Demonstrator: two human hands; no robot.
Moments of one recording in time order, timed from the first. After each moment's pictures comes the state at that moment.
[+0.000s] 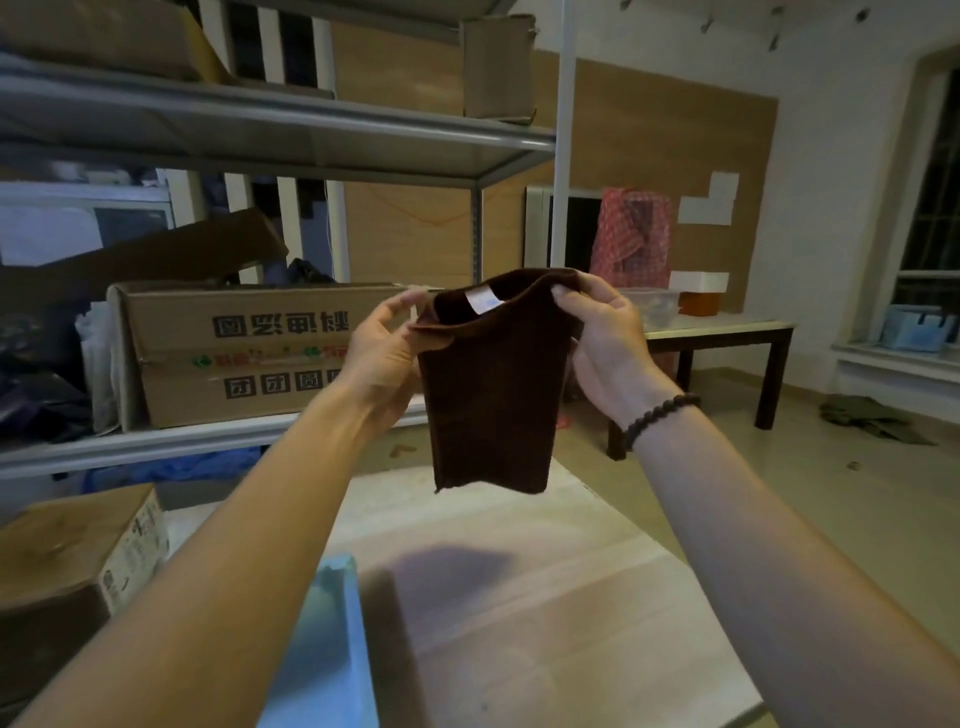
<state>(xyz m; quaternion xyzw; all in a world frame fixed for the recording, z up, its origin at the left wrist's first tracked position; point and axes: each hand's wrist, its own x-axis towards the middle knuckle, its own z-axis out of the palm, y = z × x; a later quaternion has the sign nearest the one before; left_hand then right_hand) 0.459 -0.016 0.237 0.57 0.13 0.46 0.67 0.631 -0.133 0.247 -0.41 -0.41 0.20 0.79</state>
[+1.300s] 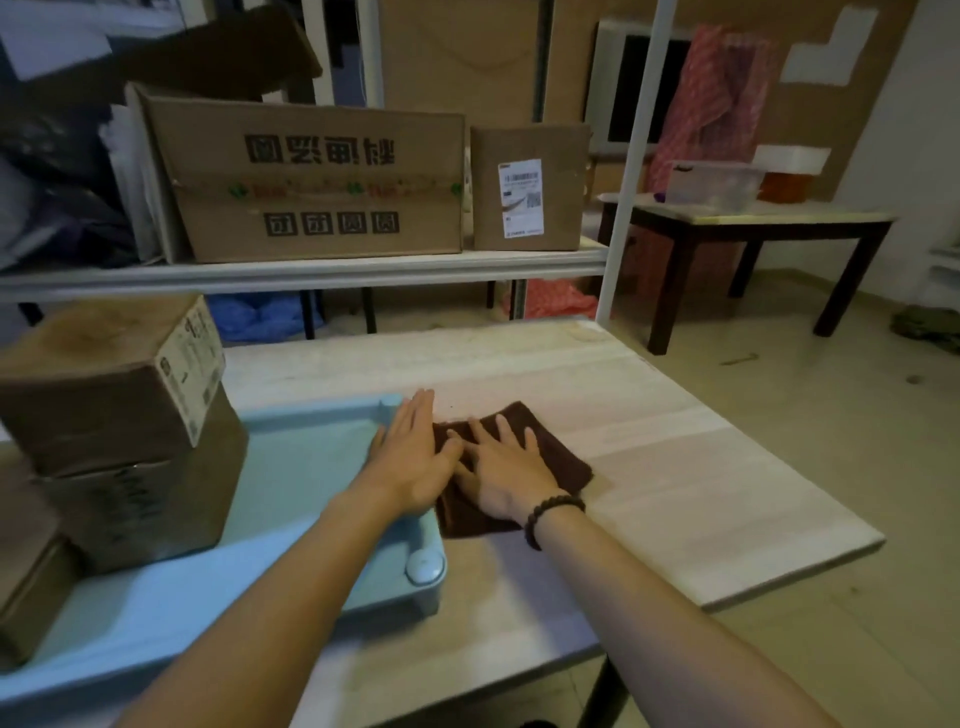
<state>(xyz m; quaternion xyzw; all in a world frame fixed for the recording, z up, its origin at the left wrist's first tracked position) 0.402 -0.017 -0.010 0.85 0.44 0.16 0.23 0.535 -0.068 -0.032 -0.76 -0.63 0.12 0.05</state>
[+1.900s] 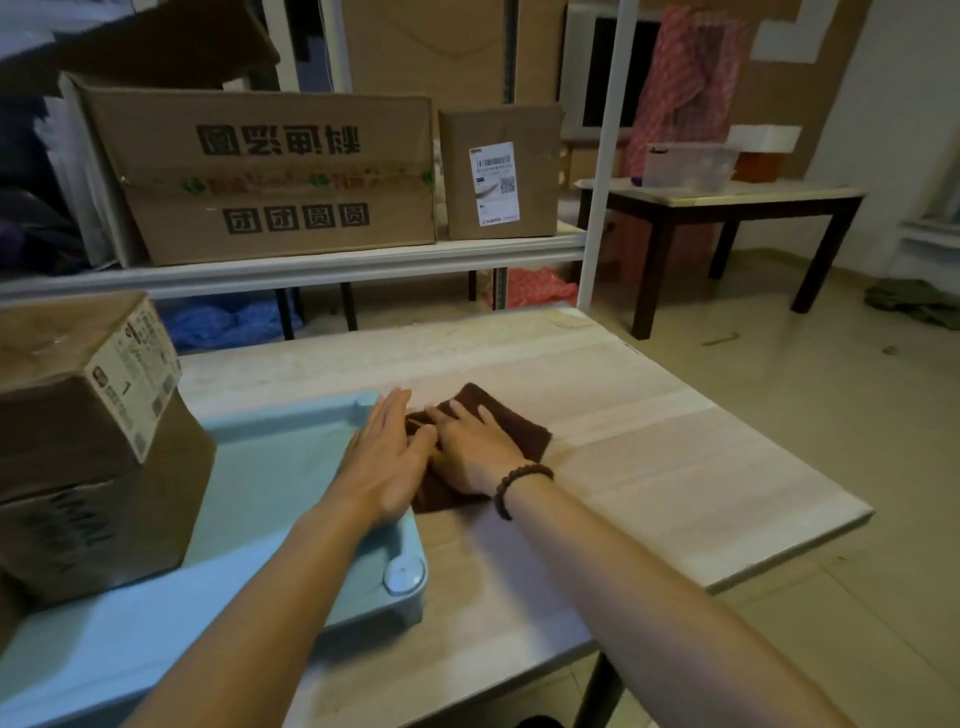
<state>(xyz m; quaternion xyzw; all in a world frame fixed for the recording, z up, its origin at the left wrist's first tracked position) 0.398 -0.014 -0.018 0.83 0.42 0.22 0.29 0.538 -0.042 -0.029 -0.73 -0.67 0.11 0.06</state>
